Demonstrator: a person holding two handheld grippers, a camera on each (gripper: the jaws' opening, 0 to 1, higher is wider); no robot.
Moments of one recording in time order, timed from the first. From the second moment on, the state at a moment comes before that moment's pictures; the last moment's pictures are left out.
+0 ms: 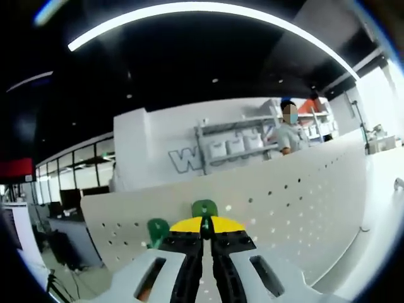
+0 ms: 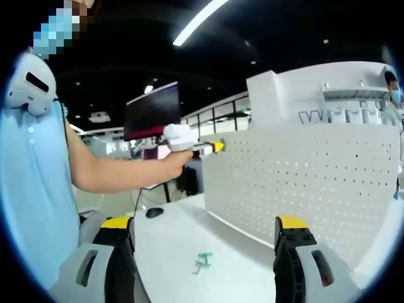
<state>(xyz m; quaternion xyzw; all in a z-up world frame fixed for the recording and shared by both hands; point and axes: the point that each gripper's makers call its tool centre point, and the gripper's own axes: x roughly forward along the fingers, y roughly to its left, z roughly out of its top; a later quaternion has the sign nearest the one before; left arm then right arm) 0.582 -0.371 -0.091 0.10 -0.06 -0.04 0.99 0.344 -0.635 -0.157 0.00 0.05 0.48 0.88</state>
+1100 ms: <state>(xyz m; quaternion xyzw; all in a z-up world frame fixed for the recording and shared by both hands) 0.586 -0.372 -0.097 0.11 -0.06 -0.04 0.99 0.346 -0.637 -0.160 0.00 0.06 0.48 0.88</state>
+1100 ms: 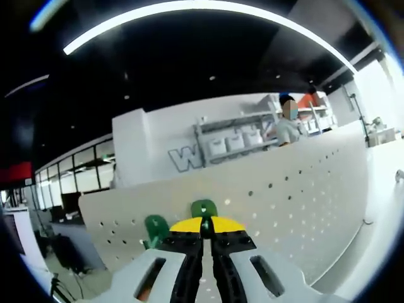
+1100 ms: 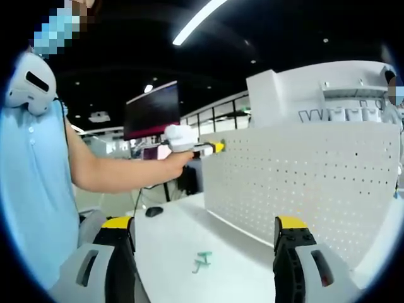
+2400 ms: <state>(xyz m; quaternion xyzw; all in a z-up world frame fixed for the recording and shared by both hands) 0.588 -0.371 -0.102 0.15 -0.04 -0.04 0.99 0.345 -0.636 -0.164 0.01 0.06 0.48 0.88</state>
